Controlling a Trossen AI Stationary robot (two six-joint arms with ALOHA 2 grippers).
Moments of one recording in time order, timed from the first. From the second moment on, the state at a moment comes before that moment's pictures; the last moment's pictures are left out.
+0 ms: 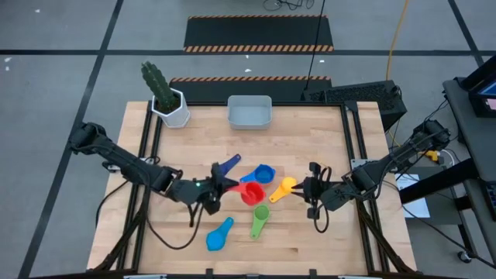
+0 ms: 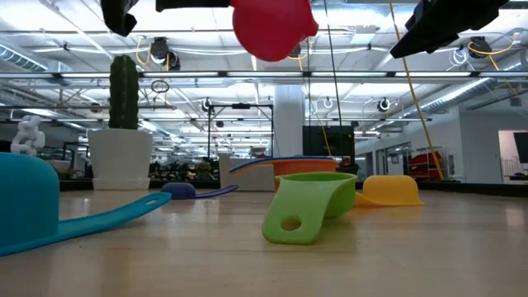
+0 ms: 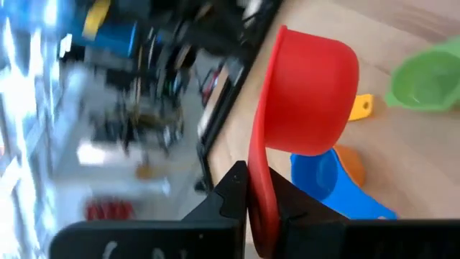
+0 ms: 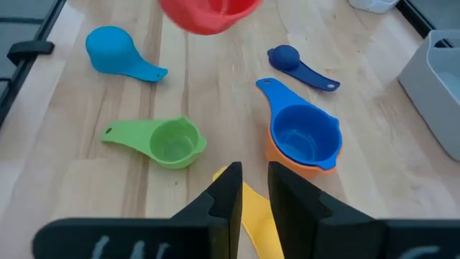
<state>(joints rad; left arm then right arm) -0.45 1.36 0.90 0.06 -0.61 1.02 0.53 1.12 0.74 -0.38 0.52 0.37</state>
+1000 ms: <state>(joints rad) -0.45 1.48 0.90 0.07 -0.66 1.07 0.49 1.31 0.75 0.12 0.47 0.03</state>
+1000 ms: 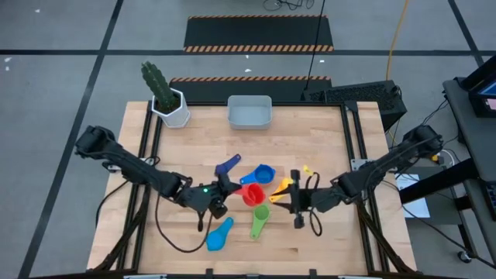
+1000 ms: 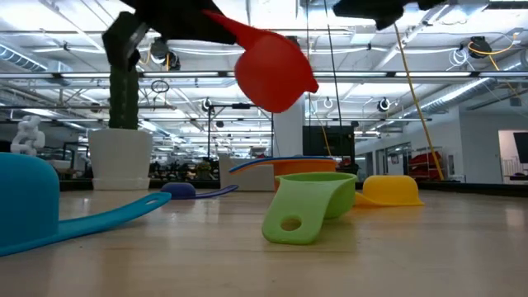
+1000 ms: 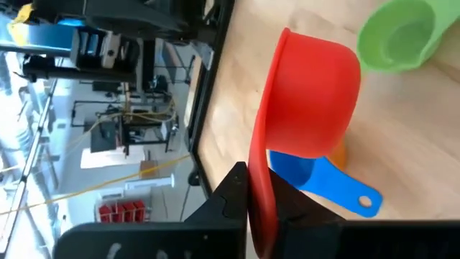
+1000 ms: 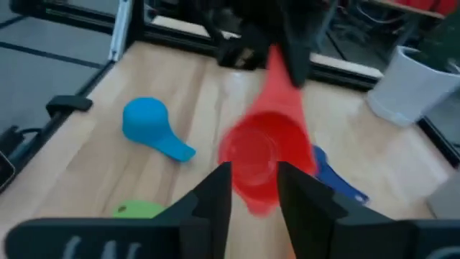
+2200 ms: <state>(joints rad) -0.46 1.49 0.90 0.12 -0.68 1.03 0.38 1.47 0.82 0.10 0.30 -0.06</state>
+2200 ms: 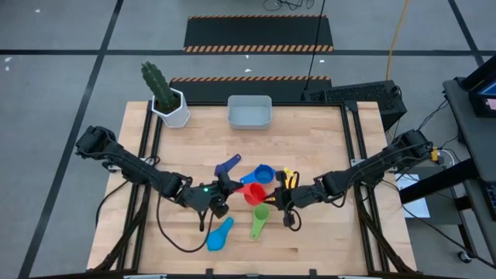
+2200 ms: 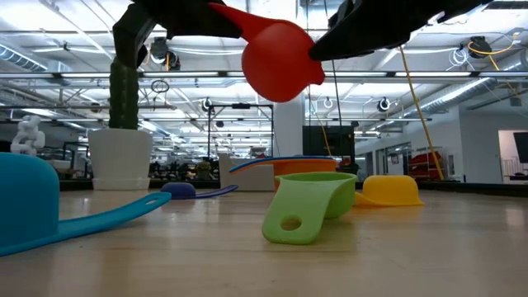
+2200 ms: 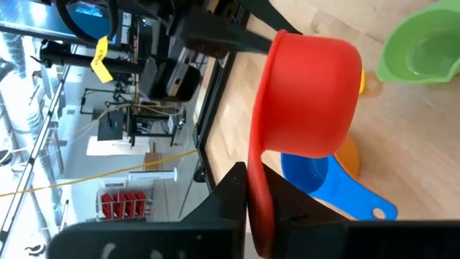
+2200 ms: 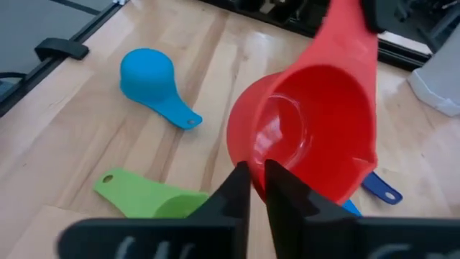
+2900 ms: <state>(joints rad) -0.45 1.49 0.90 0.04 -0.80 0.58 0.37 1.42 0.82 0.03 0.32 -0.15</state>
